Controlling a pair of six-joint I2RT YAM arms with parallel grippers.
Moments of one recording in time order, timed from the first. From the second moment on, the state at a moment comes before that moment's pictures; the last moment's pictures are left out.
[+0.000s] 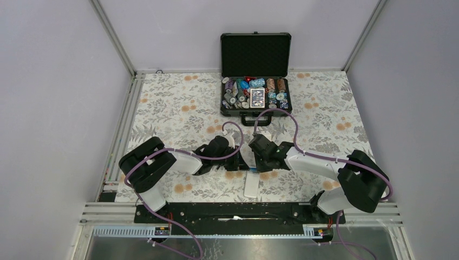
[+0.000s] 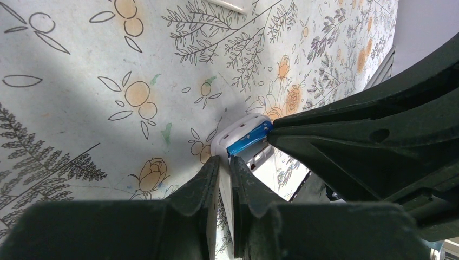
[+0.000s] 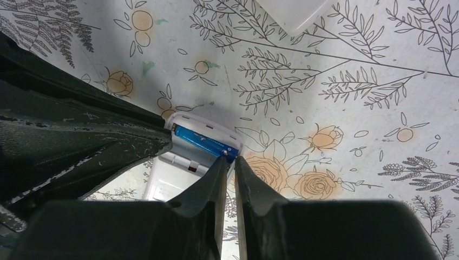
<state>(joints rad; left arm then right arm) -0.86 1.69 0.58 0.48 0.34 -0.90 0.88 1.44 0.76 -0.47 0.15 0.66</state>
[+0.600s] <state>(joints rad) -0.86 1.69 0.58 0.48 0.34 -0.90 0.88 1.45 0.78 -0.47 0.17 0.65</state>
